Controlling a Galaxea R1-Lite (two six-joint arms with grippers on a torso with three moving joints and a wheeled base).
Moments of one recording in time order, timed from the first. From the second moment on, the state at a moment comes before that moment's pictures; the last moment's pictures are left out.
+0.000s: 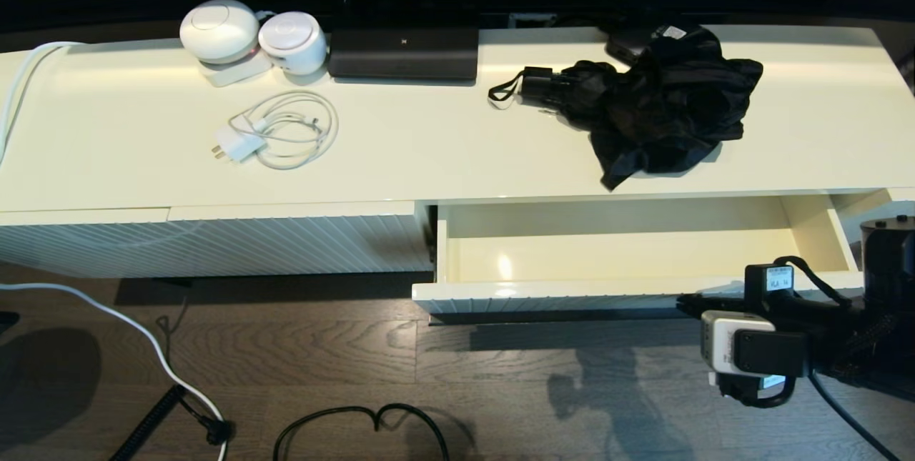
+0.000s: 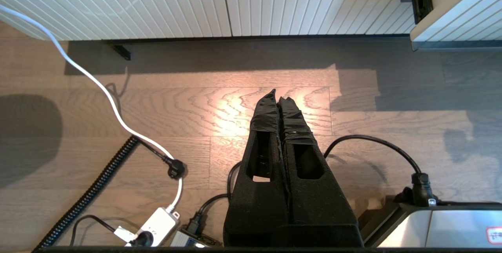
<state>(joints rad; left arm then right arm) 0.00 0.00 0.00 -0.01 0.00 -0.01 0.27 1.44 -0.55 -0.43 0.15 -1.36</state>
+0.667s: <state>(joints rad) 0.00 0.00 0.00 -0.01 0.00 -0.01 0.27 1.49 -0.52 -0.64 0.15 -1.38</state>
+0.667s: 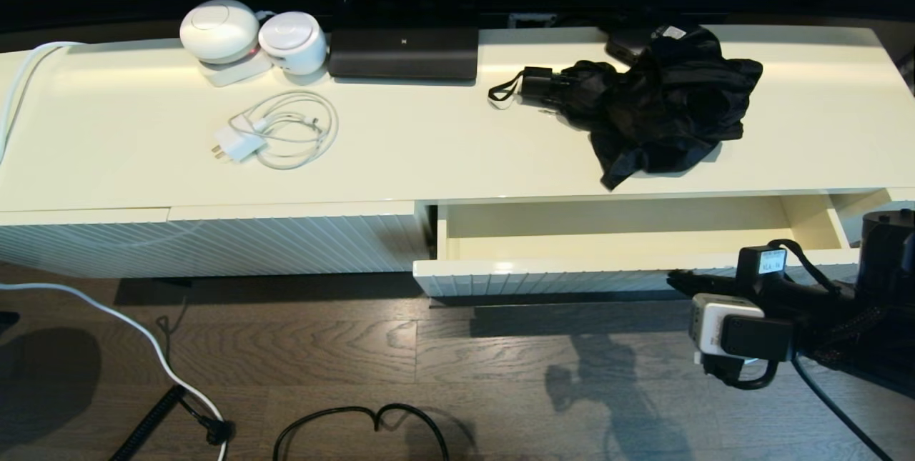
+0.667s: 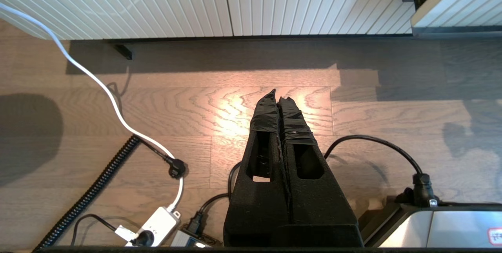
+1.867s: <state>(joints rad) 0.00 0.00 0.00 -0.01 0.00 -0.01 0.26 1.59 -0.48 -0.91 0.14 -1.42</state>
